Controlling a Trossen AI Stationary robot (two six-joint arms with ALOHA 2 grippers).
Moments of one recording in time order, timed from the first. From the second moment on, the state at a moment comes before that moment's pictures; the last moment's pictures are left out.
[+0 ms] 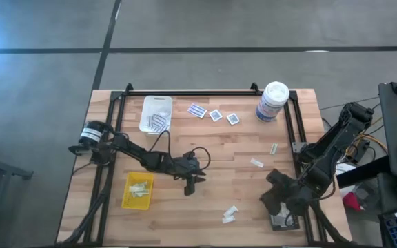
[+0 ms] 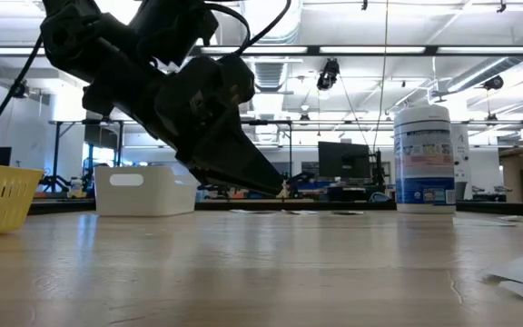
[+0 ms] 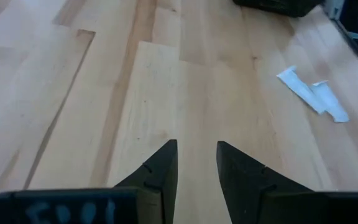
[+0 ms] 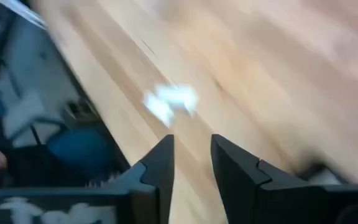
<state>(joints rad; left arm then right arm) -0.21 1.81 0.80 0.51 -0.06 -0.32 0.90 1.22 0.86 -0.64 0.44 1.68</state>
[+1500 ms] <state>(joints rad) -0.28 1.76 0.79 0.52 0.01 -0.15 0.62 1.62 0.87 -0.23 0.02 1.60</state>
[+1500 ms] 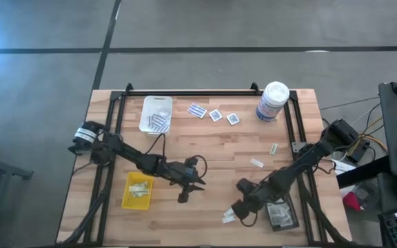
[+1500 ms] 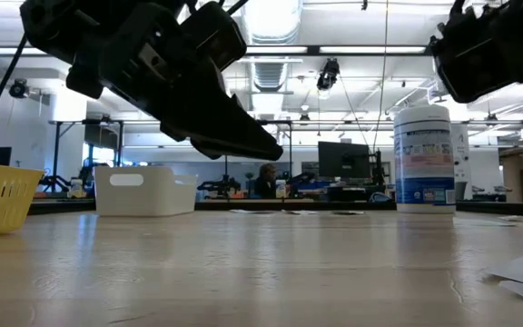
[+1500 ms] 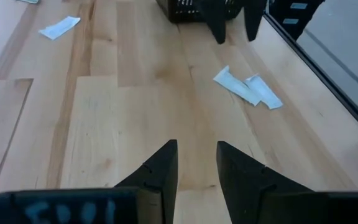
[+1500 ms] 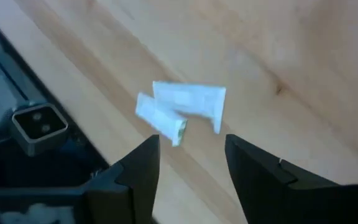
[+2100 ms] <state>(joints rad) -0.28 1.76 0.79 0.52 0.01 -0.16 0.58 1.68 0.96 -0.23 0.08 1.52</state>
